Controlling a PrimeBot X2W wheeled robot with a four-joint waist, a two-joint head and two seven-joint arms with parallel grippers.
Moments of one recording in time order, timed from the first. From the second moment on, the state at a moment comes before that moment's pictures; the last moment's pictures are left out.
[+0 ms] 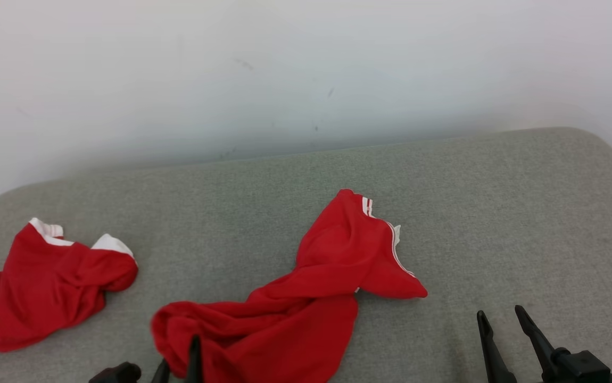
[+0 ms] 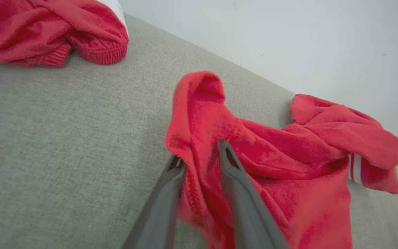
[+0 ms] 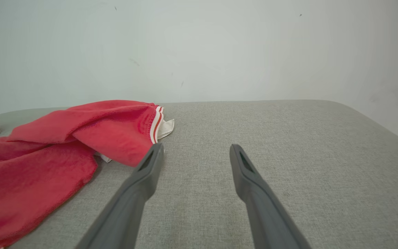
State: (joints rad) left arm -0.08 0.11 -0.24 0.44 -0.63 0.04 -0.26; right arm -0.06 -0.07 0.12 0.35 0.22 0.13 -0.26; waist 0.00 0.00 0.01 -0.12
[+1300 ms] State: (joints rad) left arm -0.37 0.23 -0.69 0.12 -0.17 0.06 0.10; right arm -0.12 -0.05 0.14 0.33 0.24 0.13 -0.26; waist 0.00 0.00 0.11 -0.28
